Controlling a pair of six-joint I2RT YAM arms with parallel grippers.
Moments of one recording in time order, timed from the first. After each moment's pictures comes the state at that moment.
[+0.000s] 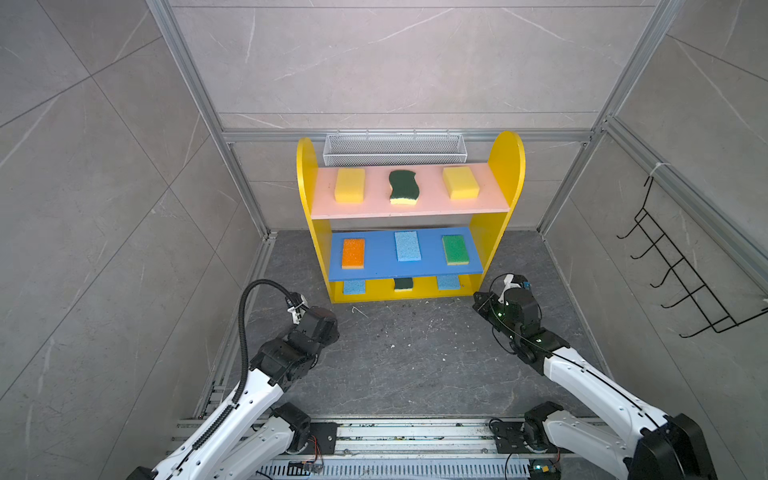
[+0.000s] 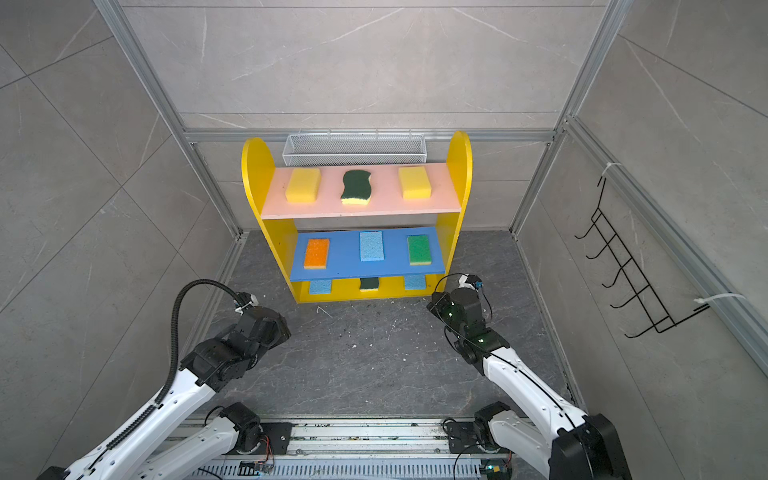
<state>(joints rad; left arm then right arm) -0.58 0.77 0.81 -0.89 -0.48 -0.84 0.36 0.99 0.58 -0.09 0.04 0.88</state>
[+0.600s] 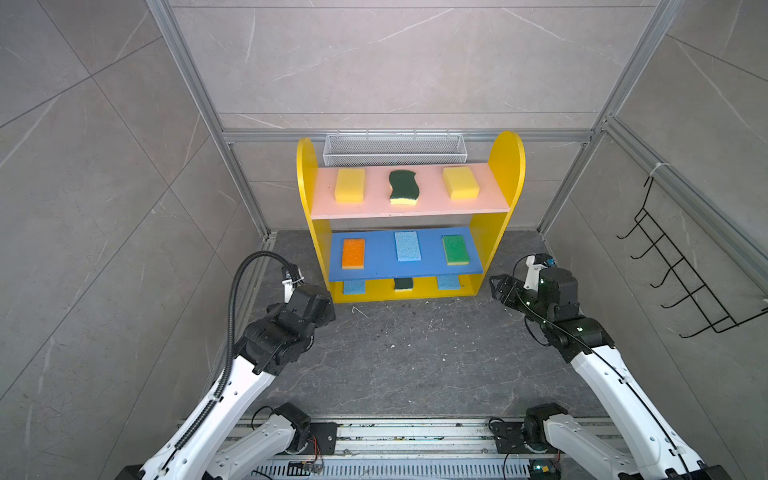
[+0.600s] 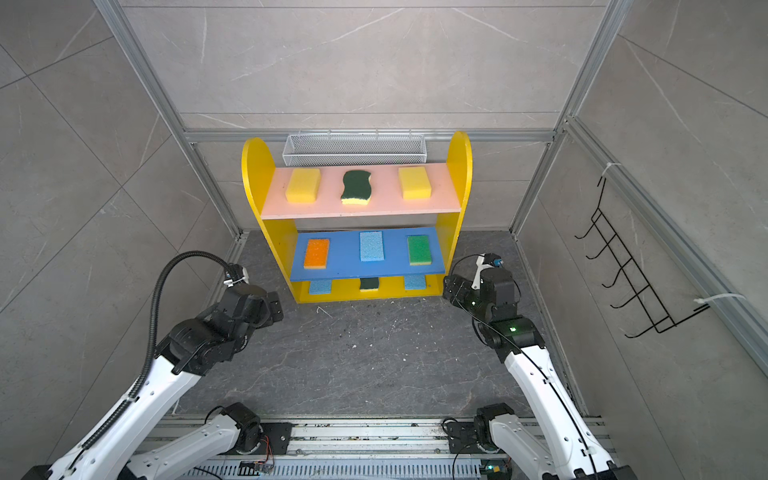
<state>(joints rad) -0.58 0.95 1.12 -1.00 -0.65 -0.53 0.15 0.94 0.89 -0.47 -0.05 0.50</state>
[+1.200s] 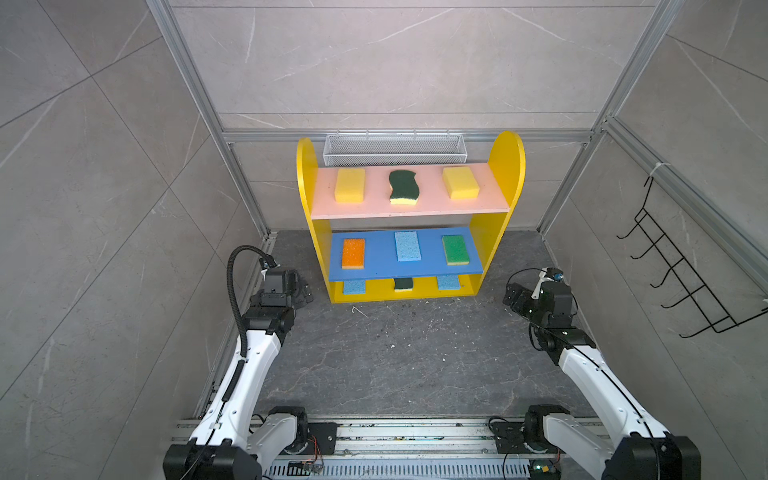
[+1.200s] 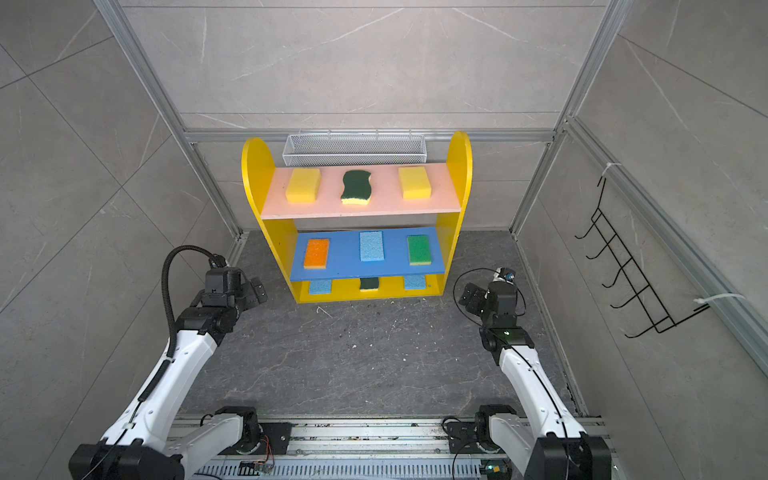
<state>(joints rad) -0.03 1.08 0.89 -0.54 -0.32 -0.31 -0.02 1.06 0.61 -0.09 0.11 0.38</state>
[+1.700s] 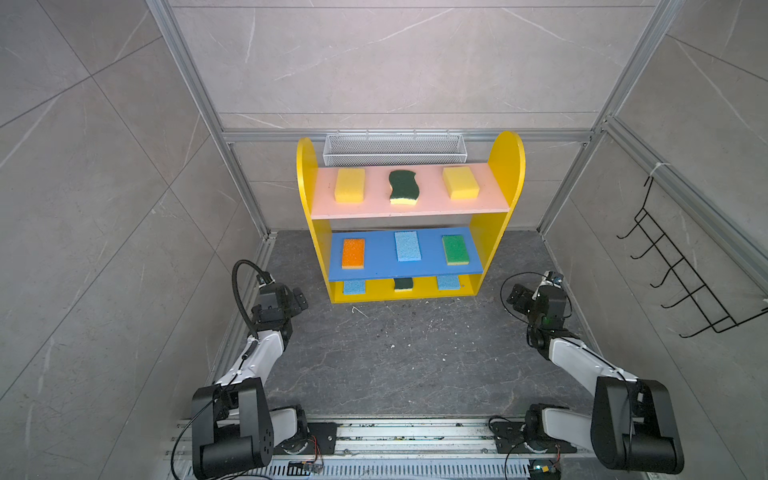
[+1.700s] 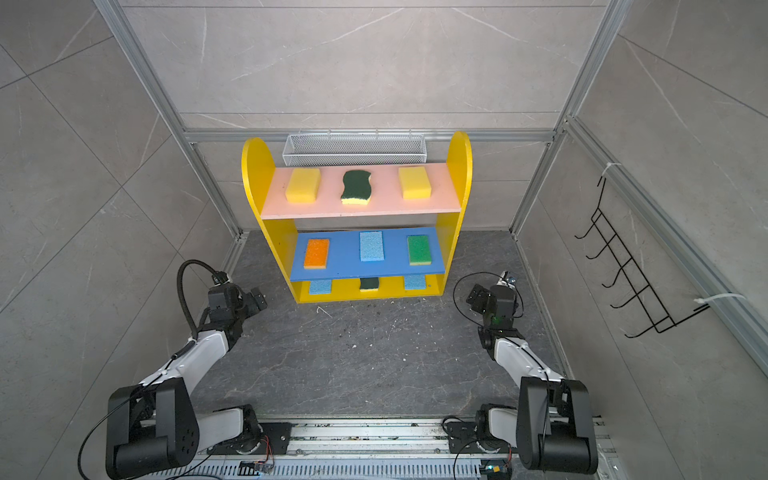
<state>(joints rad) 0.13 1.26 0.57 0.05 -0.18 -0.23 -0.09 1.26 0.46 0.33 0.16 0.29</state>
